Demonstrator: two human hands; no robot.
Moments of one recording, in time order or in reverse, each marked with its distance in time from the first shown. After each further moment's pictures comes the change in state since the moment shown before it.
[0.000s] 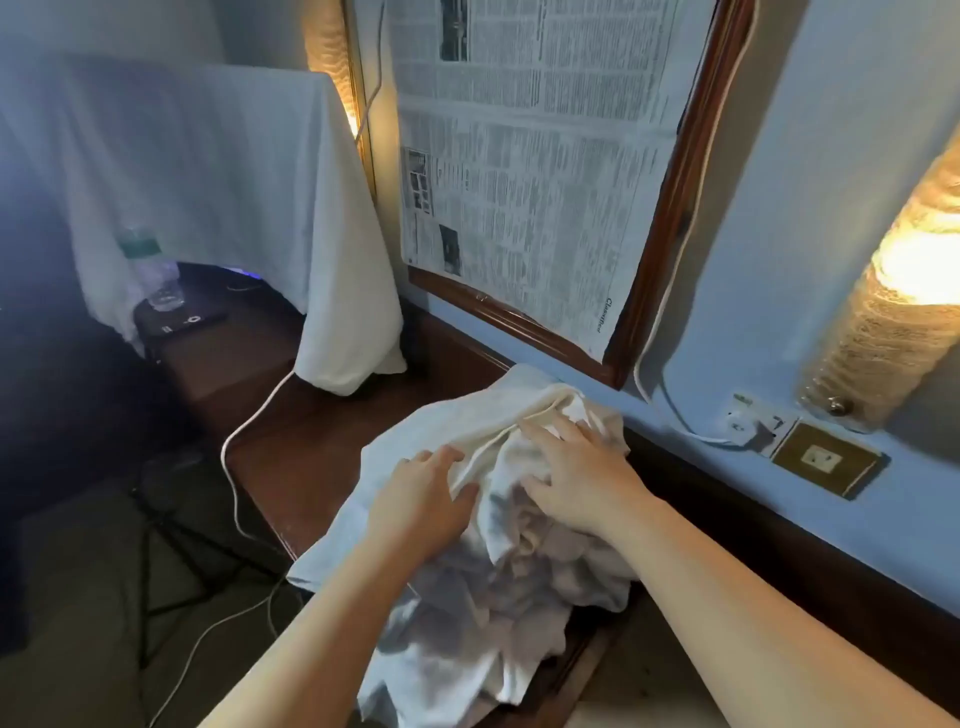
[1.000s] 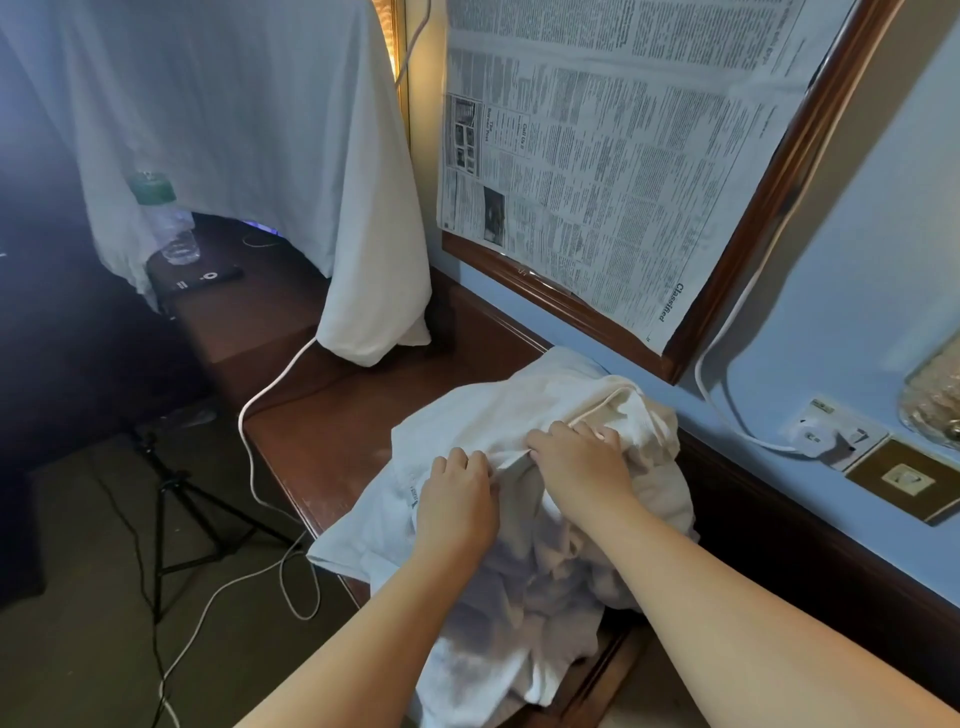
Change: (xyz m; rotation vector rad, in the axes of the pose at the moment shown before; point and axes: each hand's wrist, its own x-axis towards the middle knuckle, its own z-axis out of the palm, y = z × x) left_hand 0.035 -0.050 0.069 0.047 0.096 -0.022; right_hand 0.084 -0.029 0.076 -0.226 0.200 -0.045
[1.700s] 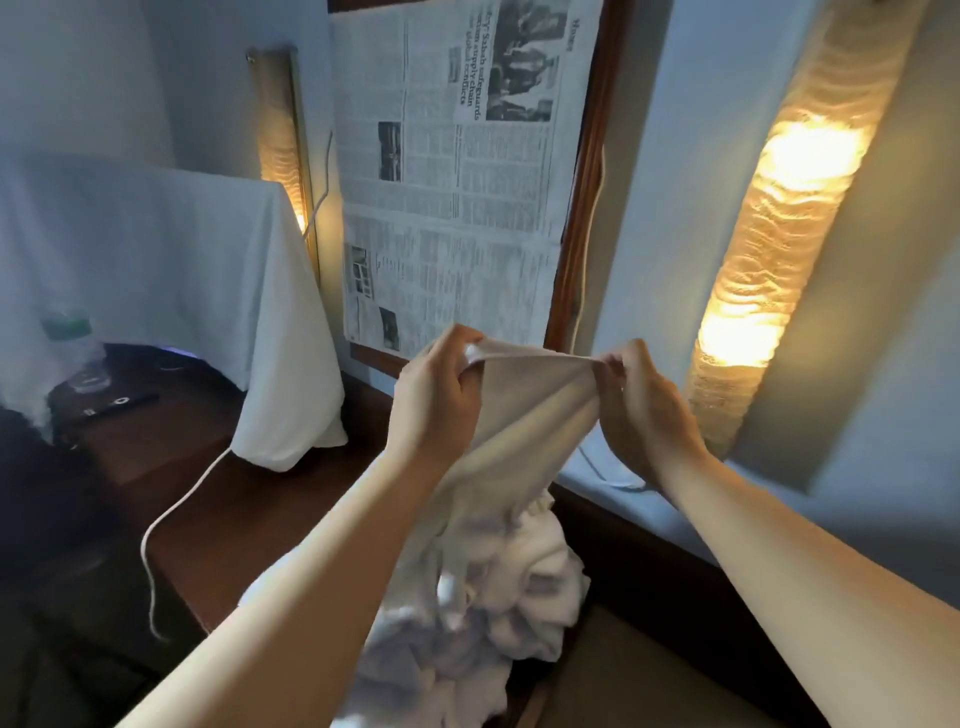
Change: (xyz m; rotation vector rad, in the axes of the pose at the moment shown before) left_hand -0.003 0.186 -0.196 -0.545 0.451 0.429; right_hand -0.129 0.111 -0.228 0.561 0.570 0.222
